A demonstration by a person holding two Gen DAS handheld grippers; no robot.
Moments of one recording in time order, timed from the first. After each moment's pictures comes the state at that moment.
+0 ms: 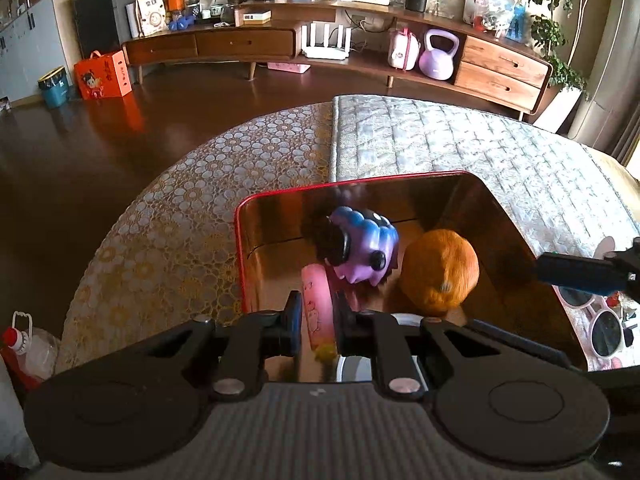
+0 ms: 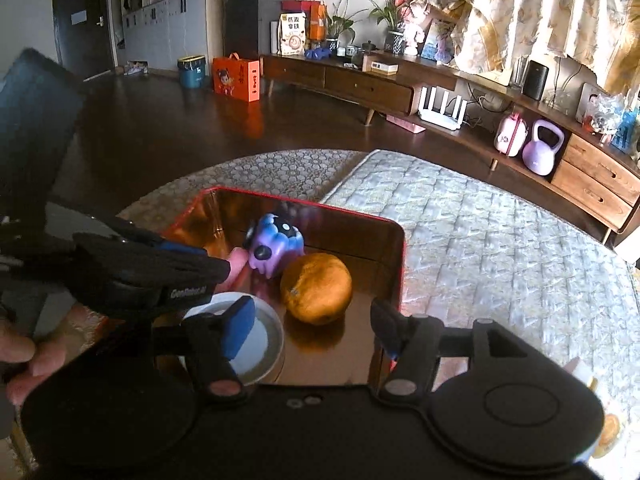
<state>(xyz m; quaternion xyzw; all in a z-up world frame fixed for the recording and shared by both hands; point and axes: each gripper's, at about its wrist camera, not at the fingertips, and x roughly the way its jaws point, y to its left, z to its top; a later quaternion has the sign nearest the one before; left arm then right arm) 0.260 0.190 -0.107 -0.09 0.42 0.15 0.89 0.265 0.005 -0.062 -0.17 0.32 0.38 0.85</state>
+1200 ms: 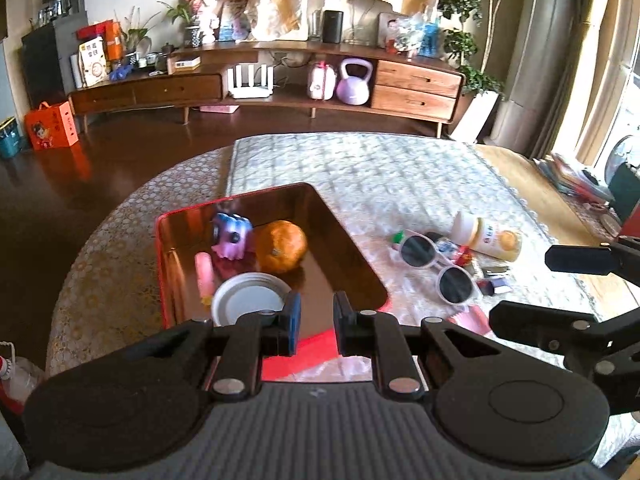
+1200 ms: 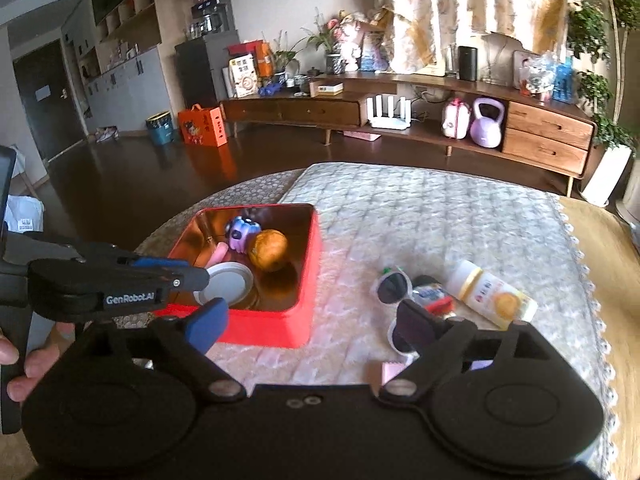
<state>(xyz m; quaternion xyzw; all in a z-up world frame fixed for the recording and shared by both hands) 0.181 0.090 -0.040 -0.06 0.38 0.05 0.92 0.208 -0.140 -0.010 -0.06 0.32 0.34 0.88</state>
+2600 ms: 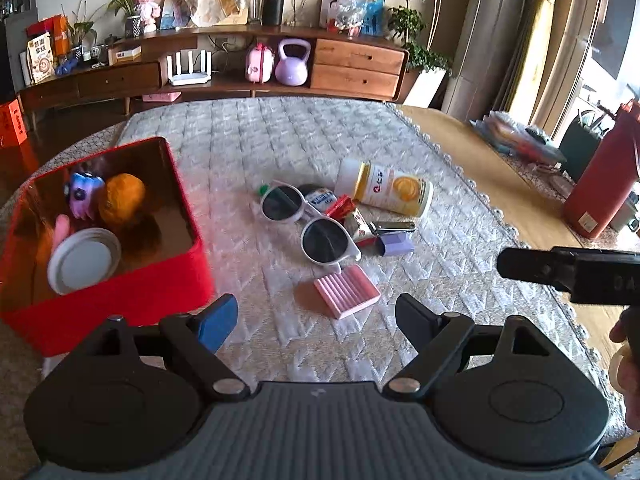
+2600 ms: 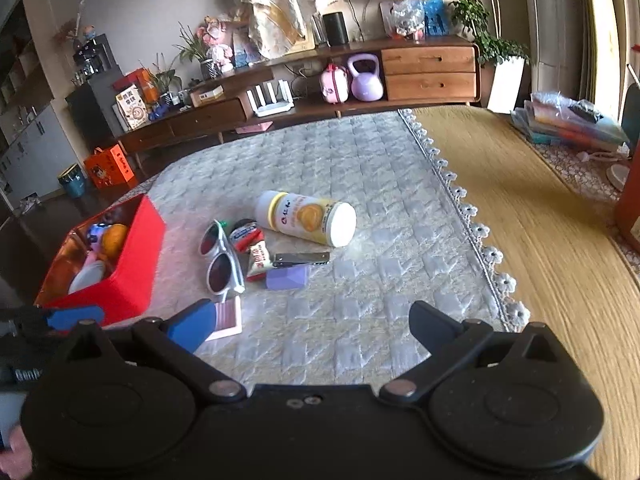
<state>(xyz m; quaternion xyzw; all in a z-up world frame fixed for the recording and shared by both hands) 0.201 -0.028 -0.095 -0.06 0.39 -0.01 0.92 0.252 -0.277 -0.077 0.04 0.37 0.21 0.91</state>
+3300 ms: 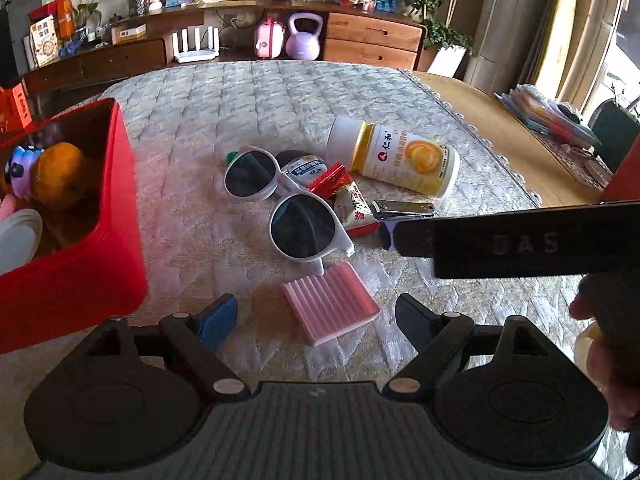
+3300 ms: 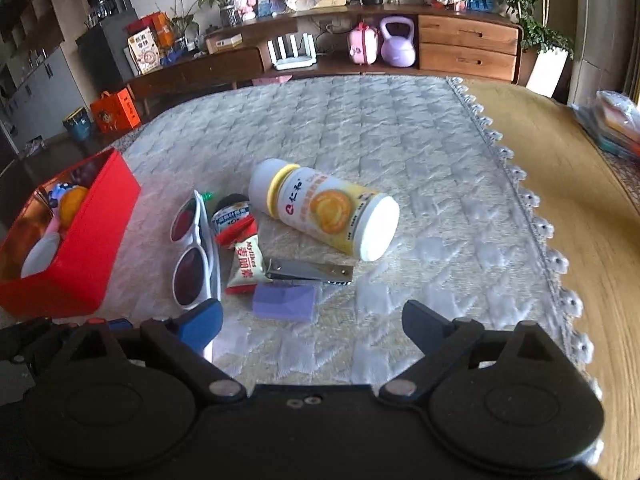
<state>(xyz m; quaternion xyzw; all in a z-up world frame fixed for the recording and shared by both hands) 0.257 -0.058 -0.149 -0.06 0.41 0.02 0.91 0.326 -0.224 -0.119 -0.03 0.42 0.24 0.88</state>
